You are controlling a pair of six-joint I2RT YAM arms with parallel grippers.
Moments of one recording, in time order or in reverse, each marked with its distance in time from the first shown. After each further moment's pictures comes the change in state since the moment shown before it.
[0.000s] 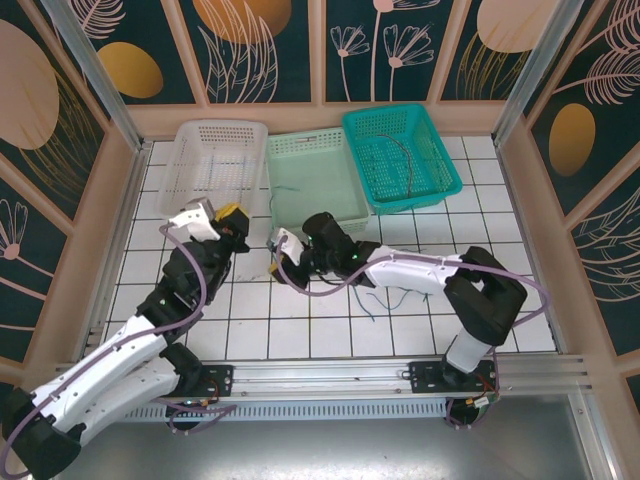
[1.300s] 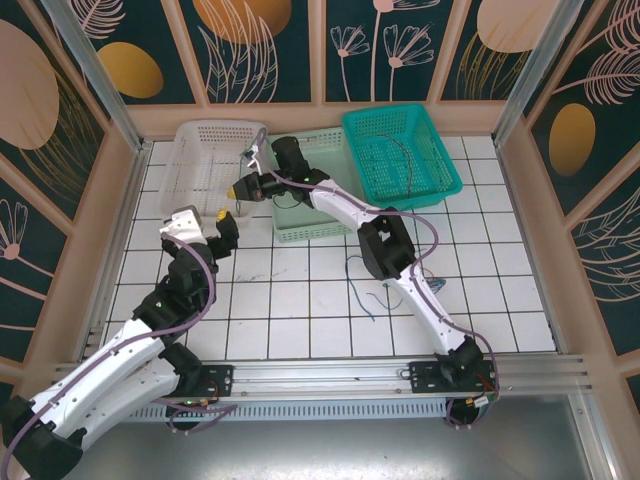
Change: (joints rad) left arm 0.032 -0.052 -0.037 -0.218 -0.343 0.113; right arm -0.246 0.999 1.365 -0.159 -0.479 0.692
